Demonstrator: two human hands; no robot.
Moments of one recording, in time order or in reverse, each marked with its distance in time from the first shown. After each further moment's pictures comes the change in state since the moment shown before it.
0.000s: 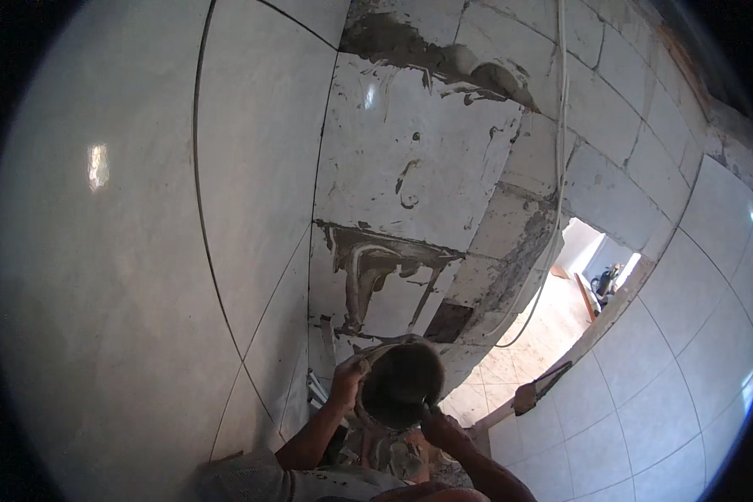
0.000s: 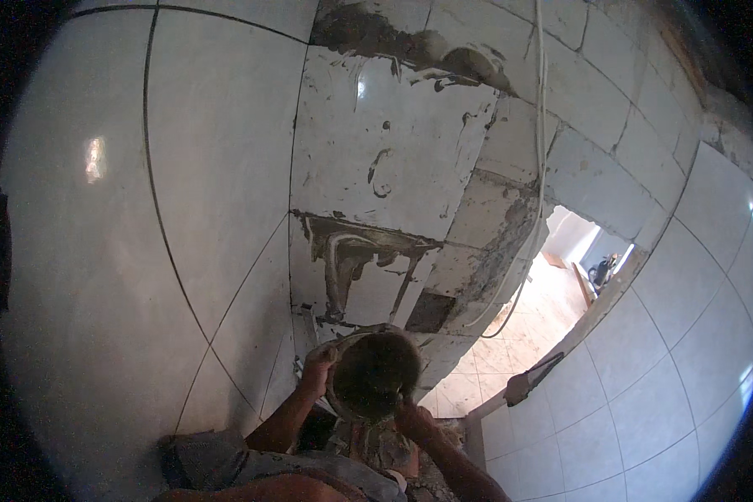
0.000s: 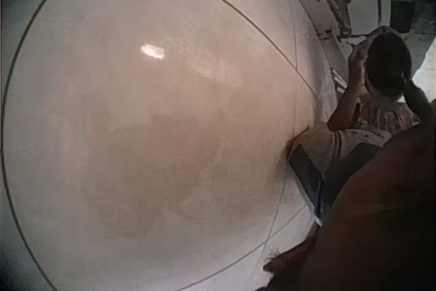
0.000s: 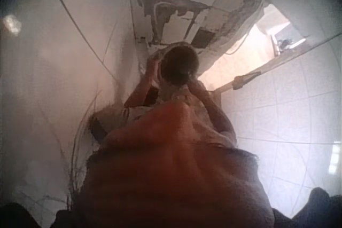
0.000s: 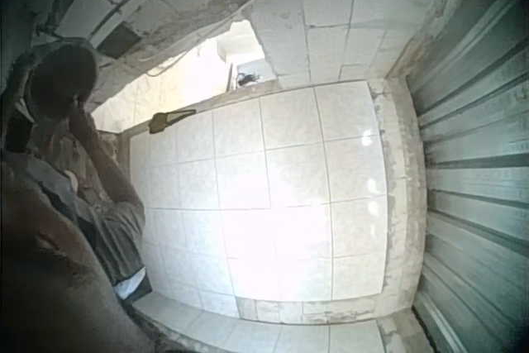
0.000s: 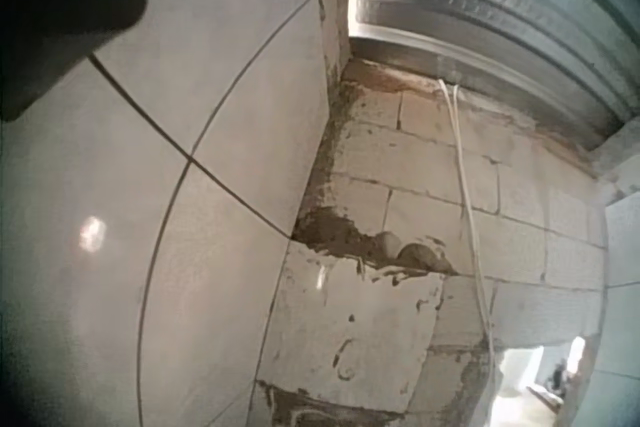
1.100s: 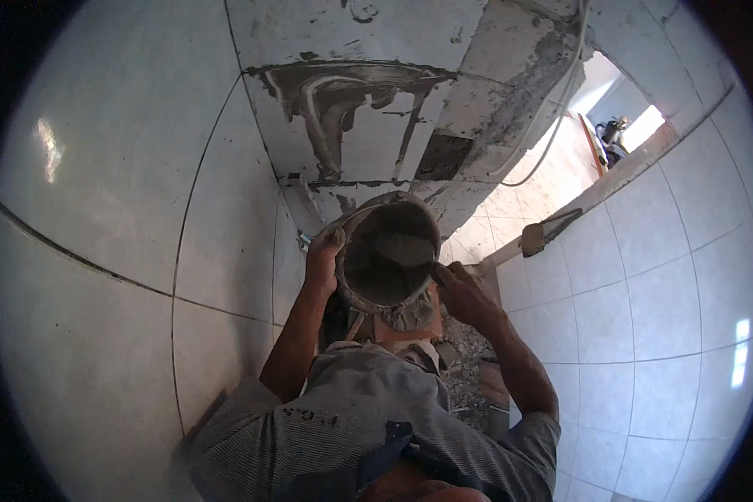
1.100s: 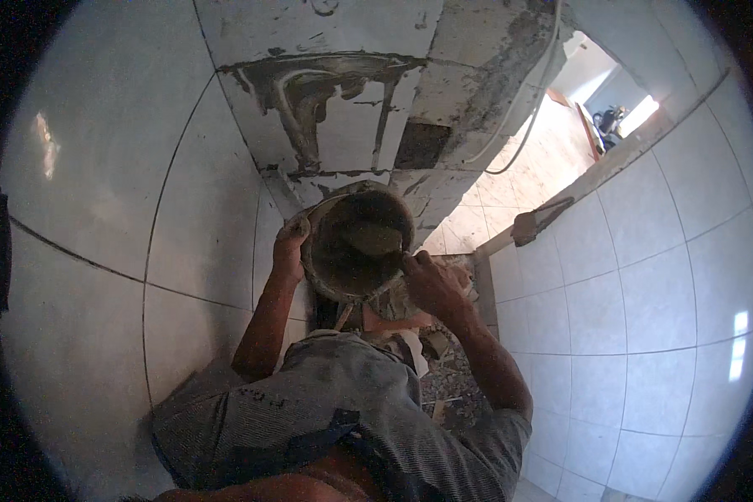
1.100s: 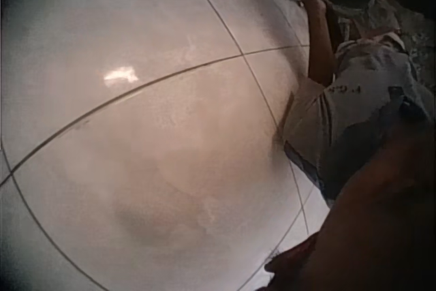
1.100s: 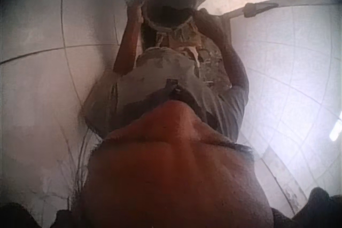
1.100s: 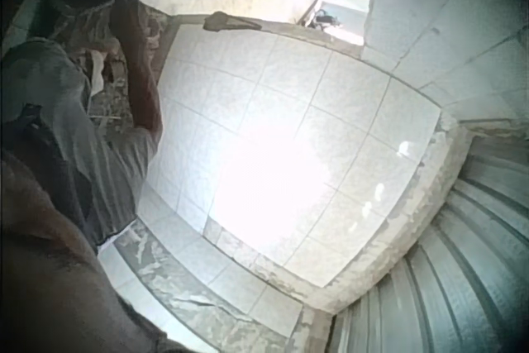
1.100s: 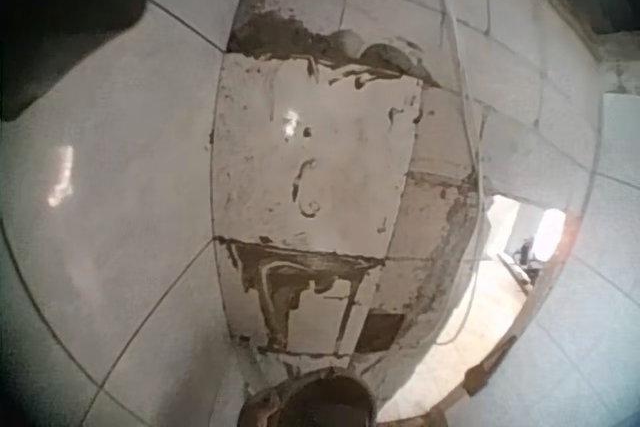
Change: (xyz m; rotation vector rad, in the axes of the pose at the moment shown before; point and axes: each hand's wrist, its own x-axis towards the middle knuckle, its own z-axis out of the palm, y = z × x) left_hand 0.008 -0.020 -0.011 -0.090 0.042 -0.187; right_hand -0.008 -0.009 -0.065 0.085 -0.115 0.109
